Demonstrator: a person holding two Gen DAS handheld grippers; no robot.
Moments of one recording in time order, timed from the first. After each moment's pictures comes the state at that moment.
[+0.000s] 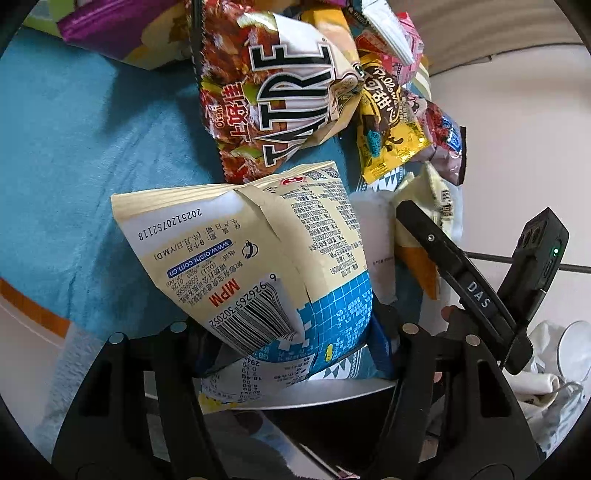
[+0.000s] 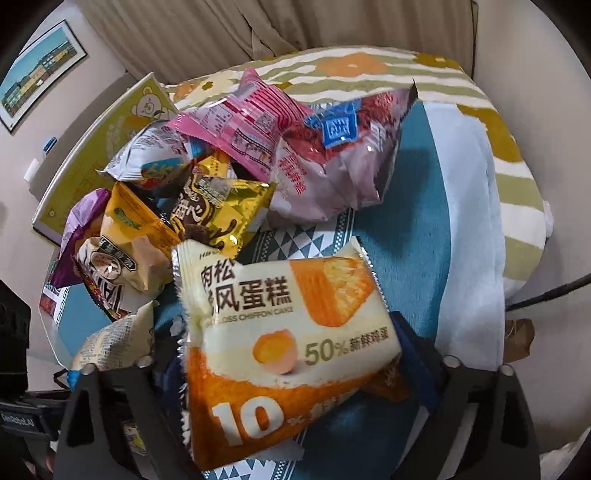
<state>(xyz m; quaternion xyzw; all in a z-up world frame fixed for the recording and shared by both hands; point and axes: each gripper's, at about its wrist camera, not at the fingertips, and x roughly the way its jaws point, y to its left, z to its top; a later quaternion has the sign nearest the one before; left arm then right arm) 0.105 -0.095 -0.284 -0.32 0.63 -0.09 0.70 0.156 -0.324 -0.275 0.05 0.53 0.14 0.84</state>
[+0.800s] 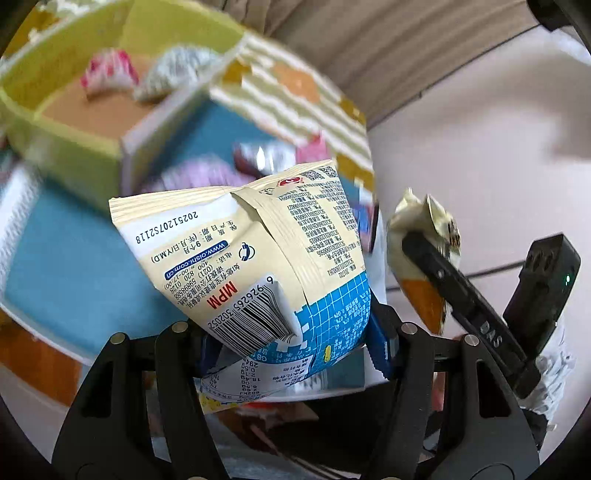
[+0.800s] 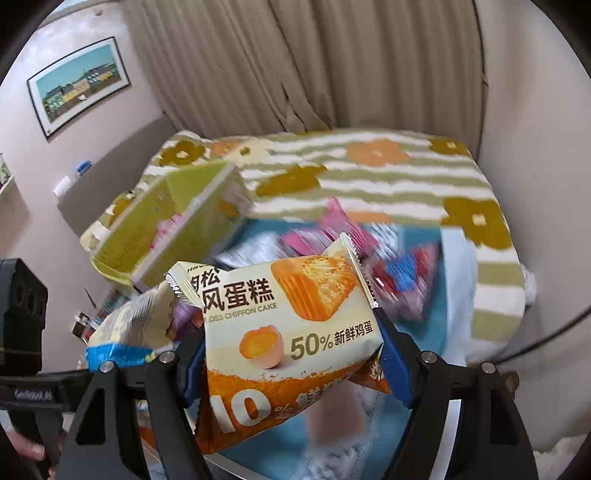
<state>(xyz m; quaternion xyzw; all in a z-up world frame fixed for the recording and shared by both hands) 0.106 -0.001 -0.134 -0.29 0.50 -0.15 0.80 0.118 -0.252 -0.122 0.04 0.41 0.15 0.90</state>
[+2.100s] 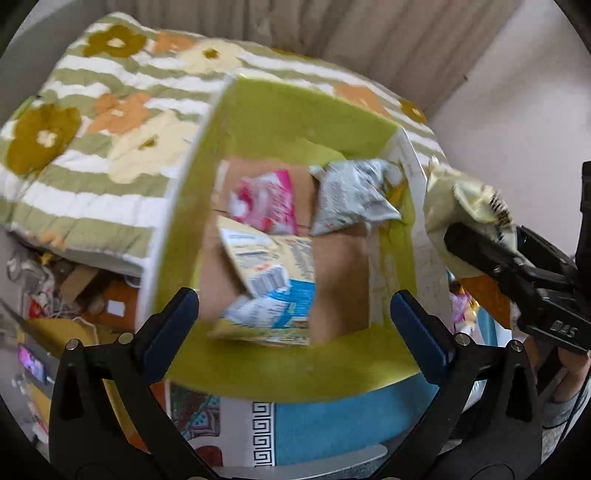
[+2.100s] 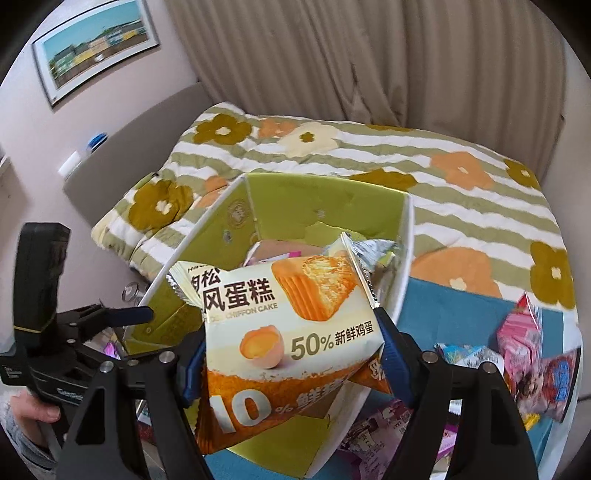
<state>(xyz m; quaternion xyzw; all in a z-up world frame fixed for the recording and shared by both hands) 0.249 0.232 -0.140 -0.12 0.52 -0.10 0.84 0.254 0.014 -0.119 0.00 0.45 0.20 0.87</state>
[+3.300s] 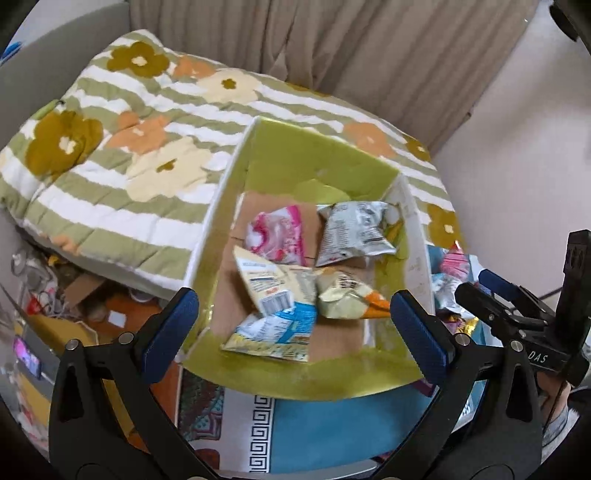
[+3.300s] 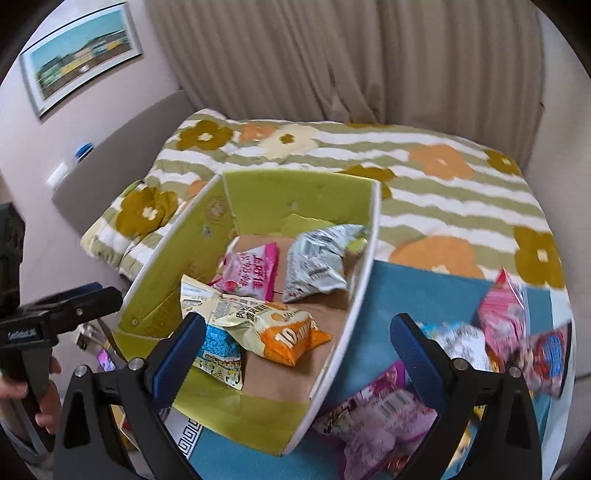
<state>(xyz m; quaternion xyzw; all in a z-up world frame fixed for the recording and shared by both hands) 0.237 0.242 -0.110 -0.14 0.48 -0.08 0.86 0.236 -0.015 -0.123 0.03 0.44 0.15 0.88</state>
